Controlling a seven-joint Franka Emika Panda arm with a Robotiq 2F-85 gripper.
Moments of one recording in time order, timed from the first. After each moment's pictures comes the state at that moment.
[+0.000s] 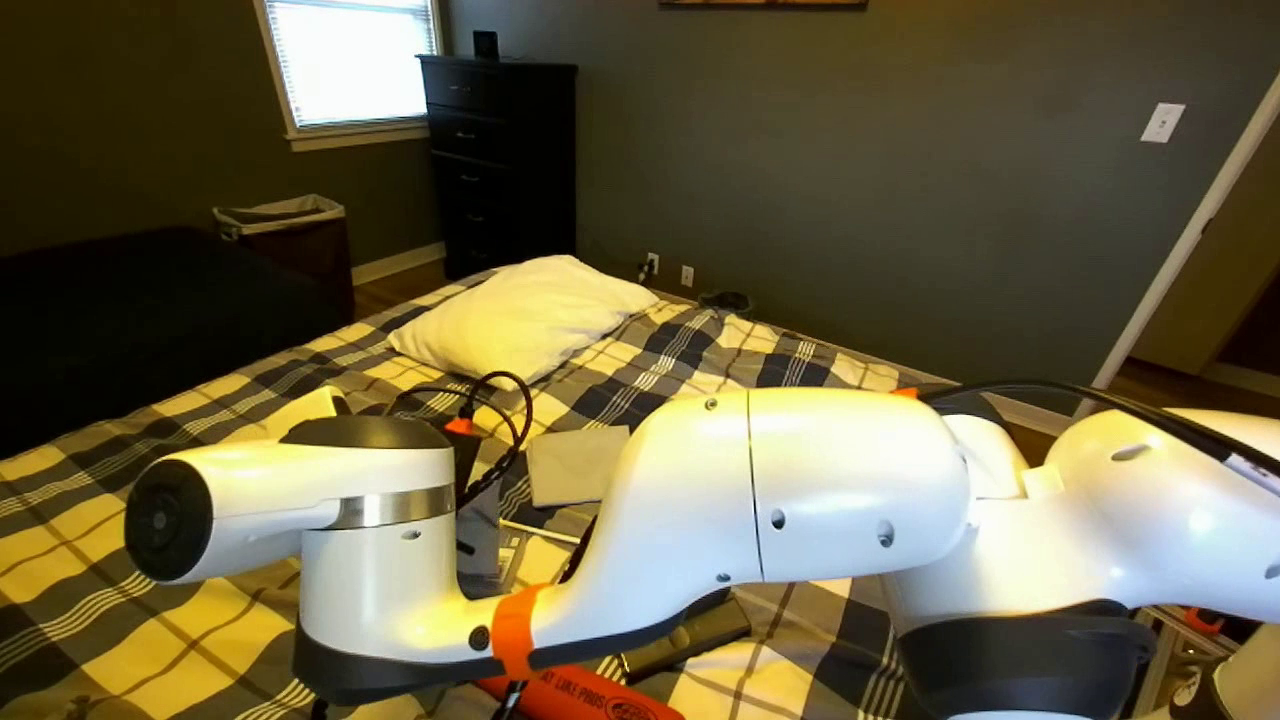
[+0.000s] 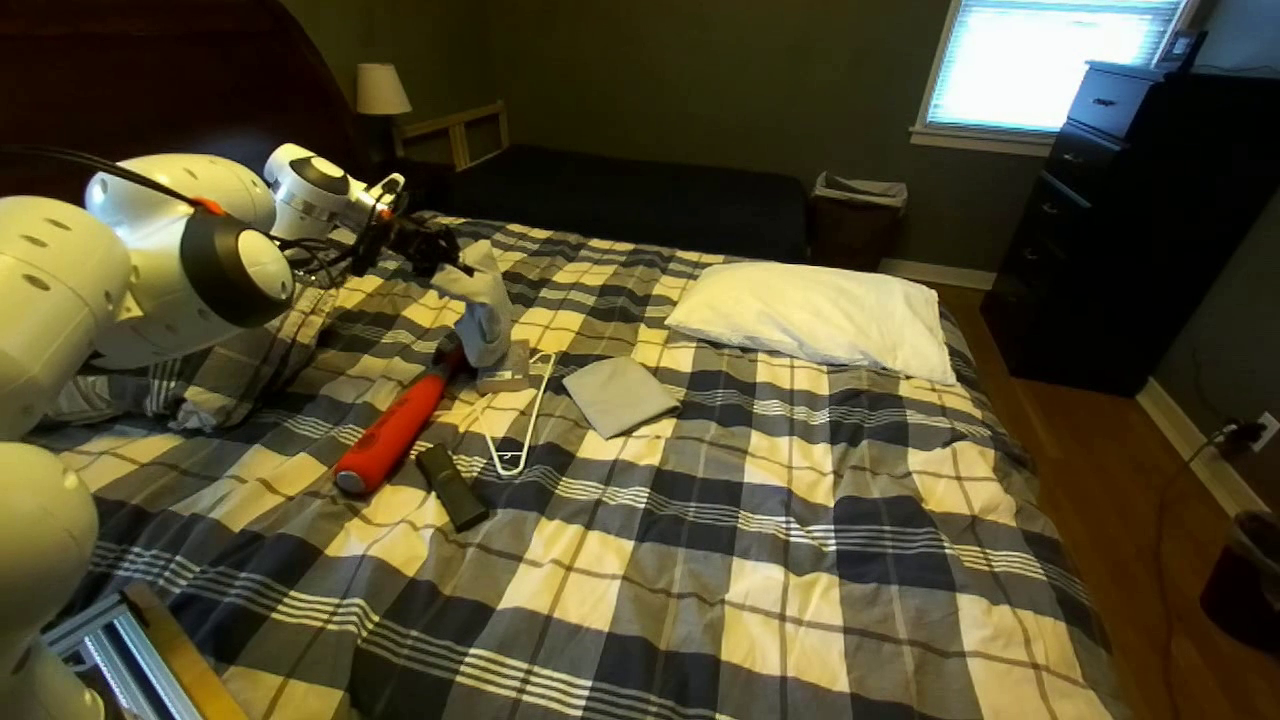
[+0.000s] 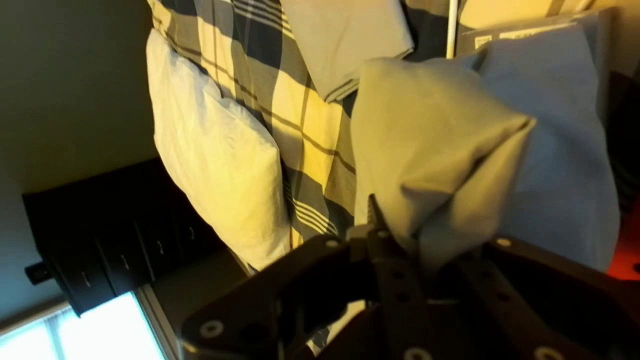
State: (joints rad) arm 0.86 1.40 -0.32 -0.42 -0.63 1.74 0.35
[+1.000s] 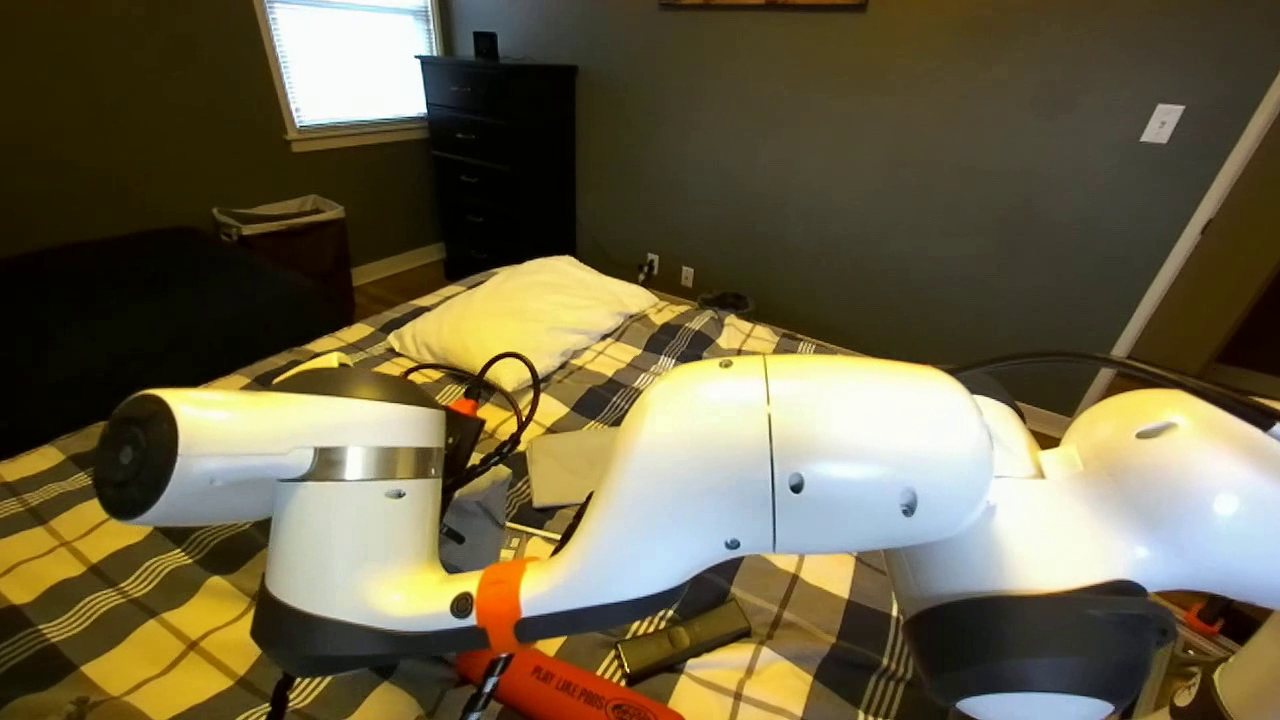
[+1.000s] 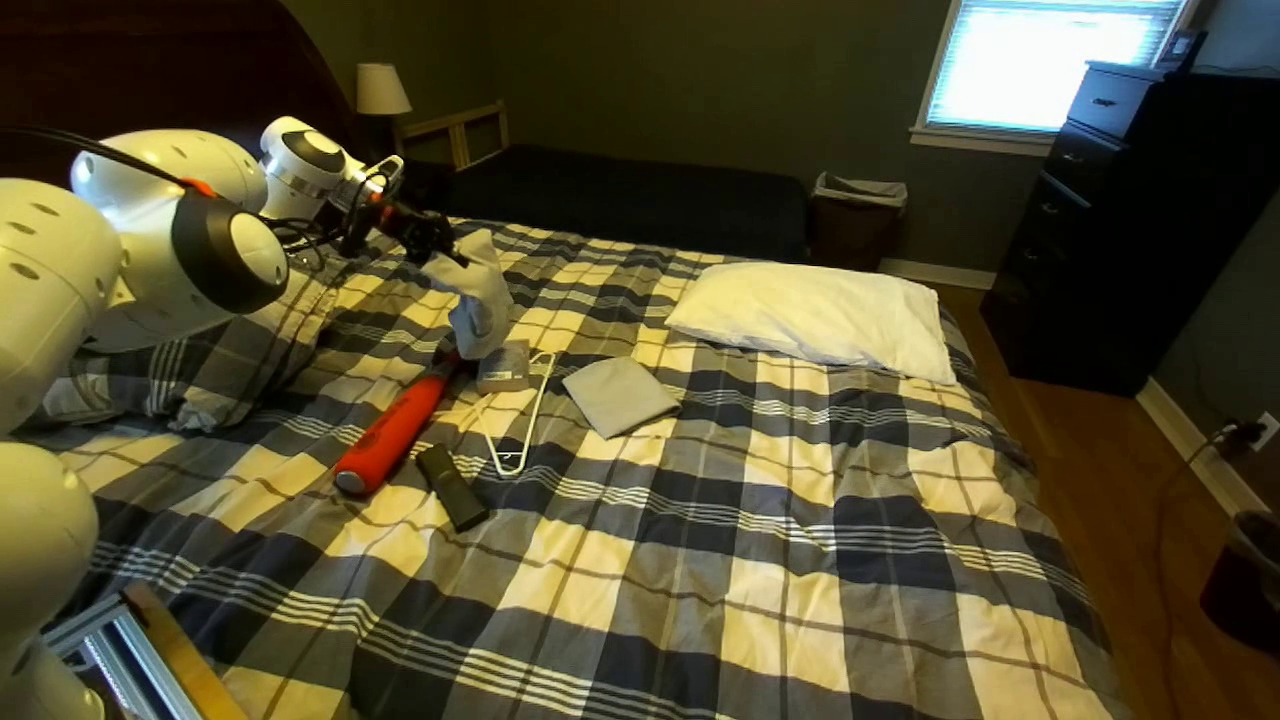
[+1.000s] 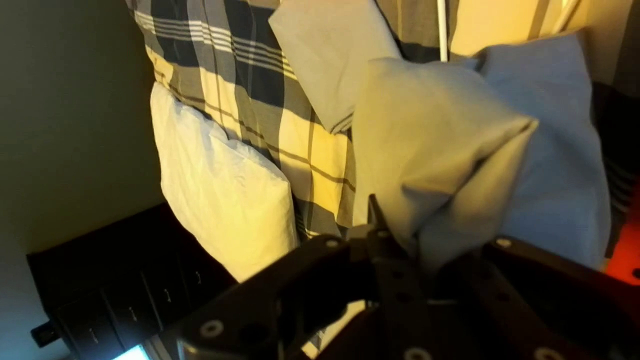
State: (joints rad) arm 0.86 1.34 -0.31 -0.42 -0.57 1.64 0.39
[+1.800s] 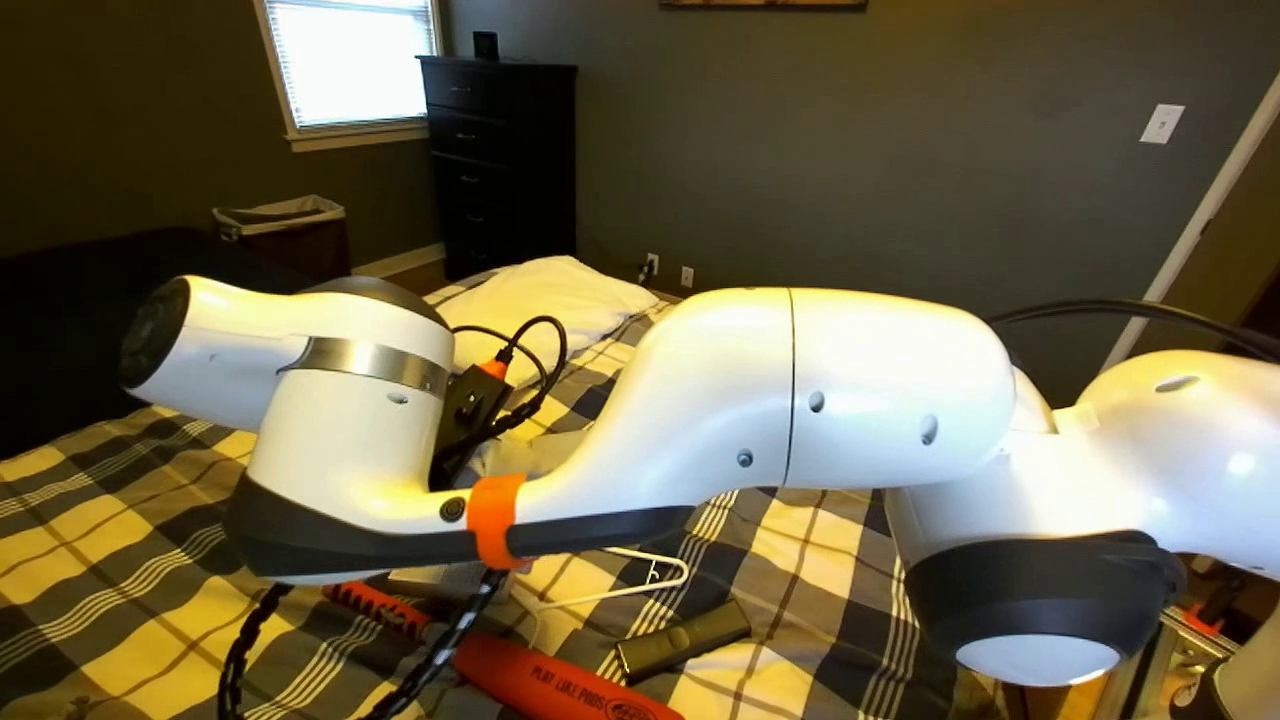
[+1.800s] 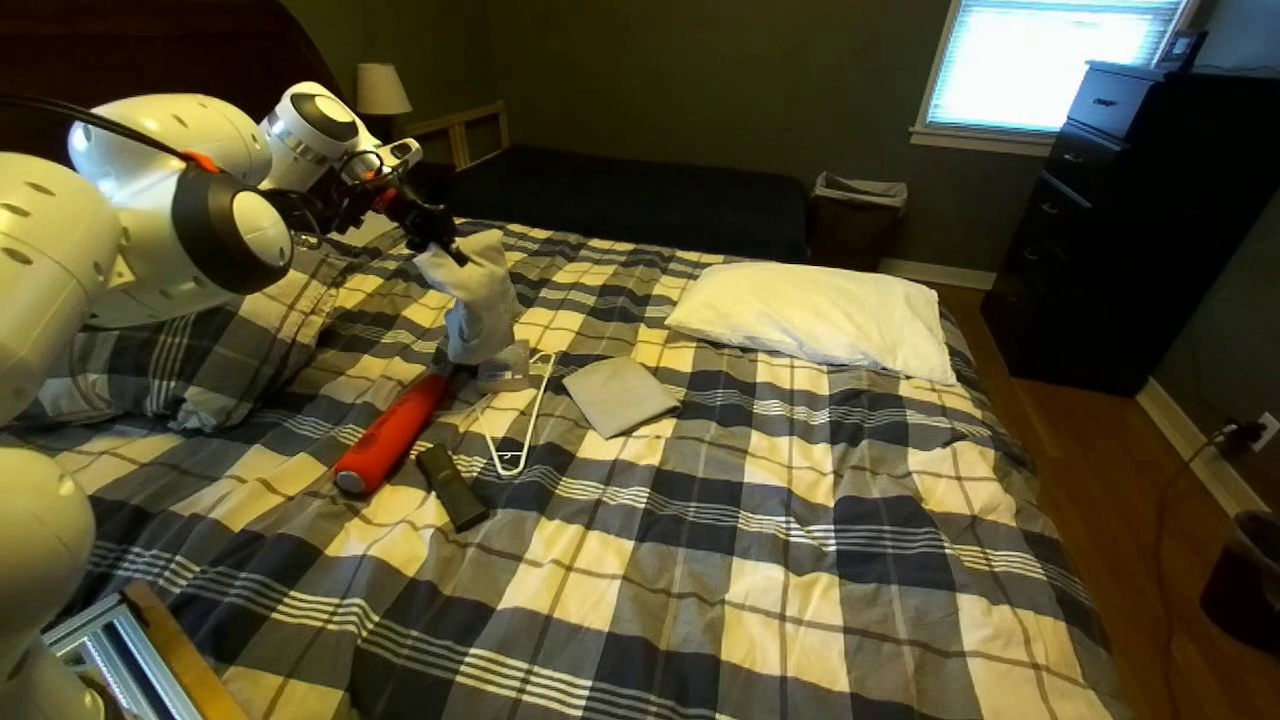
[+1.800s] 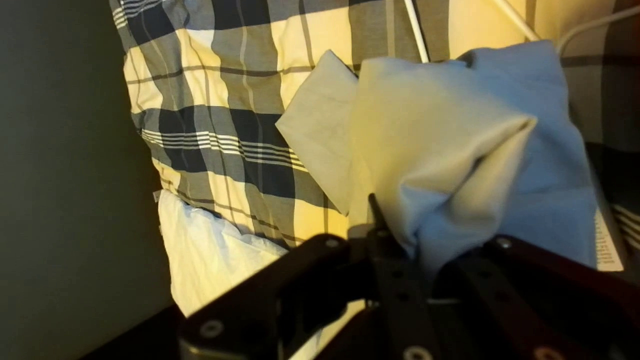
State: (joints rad) arm 0.82 1.27 -0.28 -0.42 -0.46 1.44 0.46
